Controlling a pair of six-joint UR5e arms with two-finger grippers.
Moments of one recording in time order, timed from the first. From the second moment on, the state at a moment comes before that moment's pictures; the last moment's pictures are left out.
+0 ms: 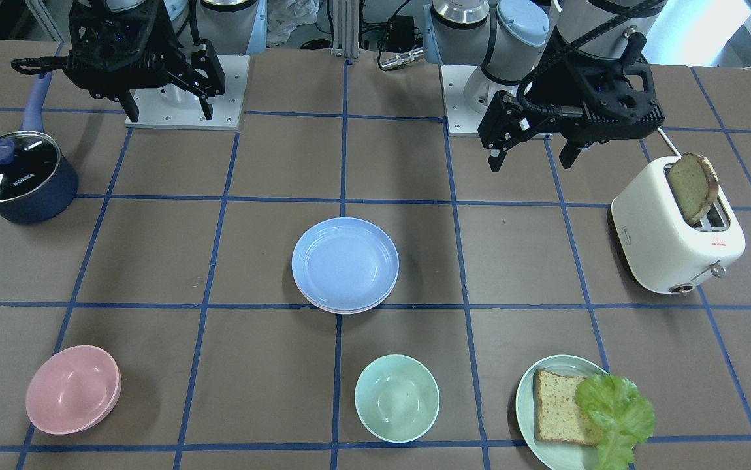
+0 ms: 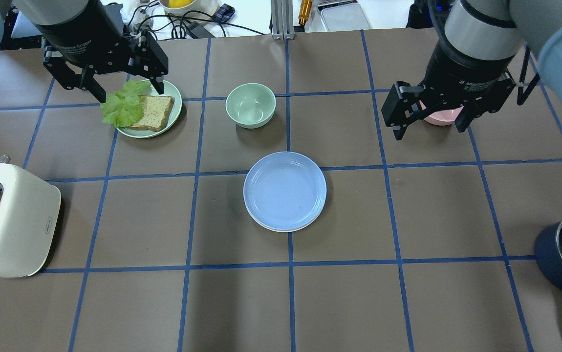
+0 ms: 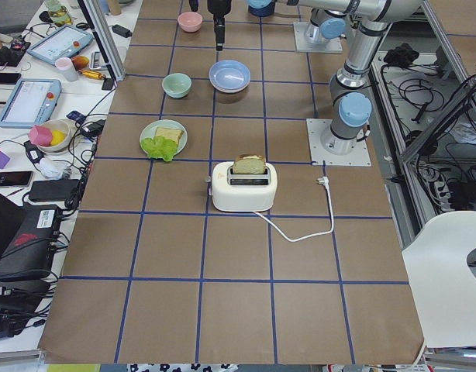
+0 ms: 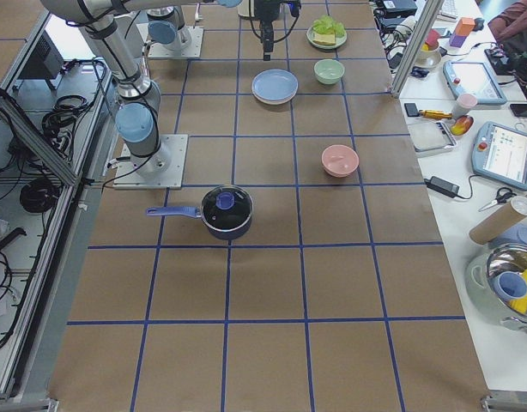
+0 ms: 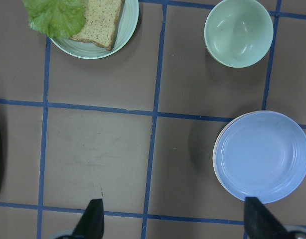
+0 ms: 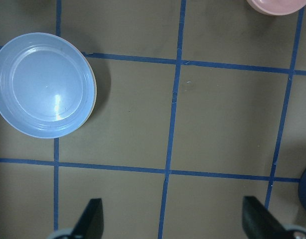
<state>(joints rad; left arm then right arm) -1.58 -1.60 -1.44 -1.61 1.56 -0.12 1.64 -1.67 1.57 -1.46 -1.58 -0.02</state>
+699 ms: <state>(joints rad) -1.58 -1.60 -1.44 -1.61 1.55 -0.12 1.62 -1.64 1.56 -1.48 -1.56 -0.02</state>
